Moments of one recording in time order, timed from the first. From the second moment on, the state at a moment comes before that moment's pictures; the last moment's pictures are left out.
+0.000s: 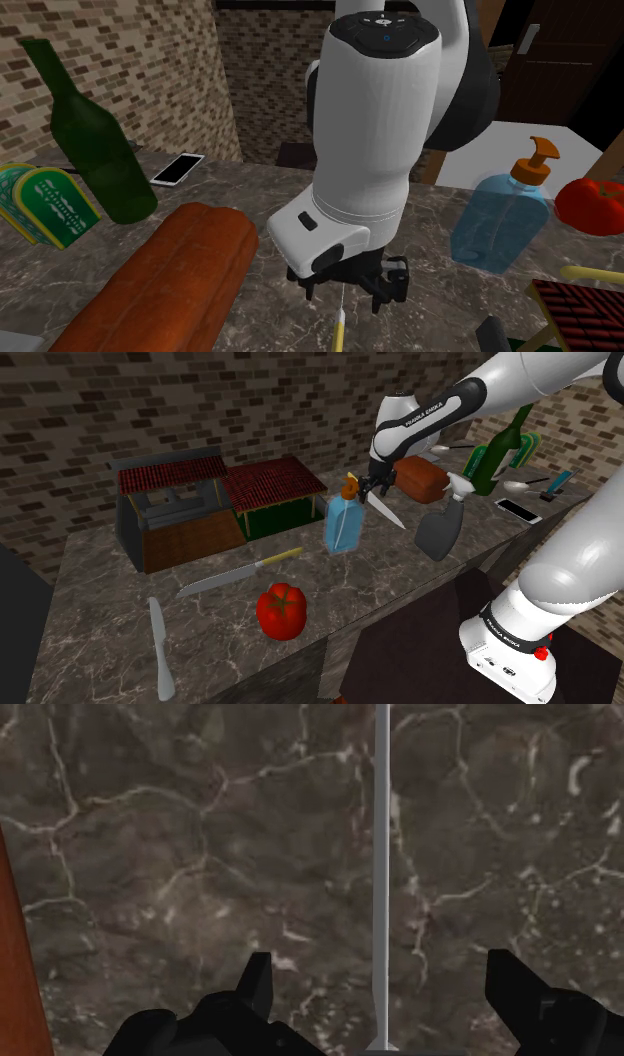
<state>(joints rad) -0.15 0.02 0.05 -2.33 -0.01 2.38 0.08</state>
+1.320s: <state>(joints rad) -0.15 0.00 0.06 -2.32 -0.01 2.34 0.08</state>
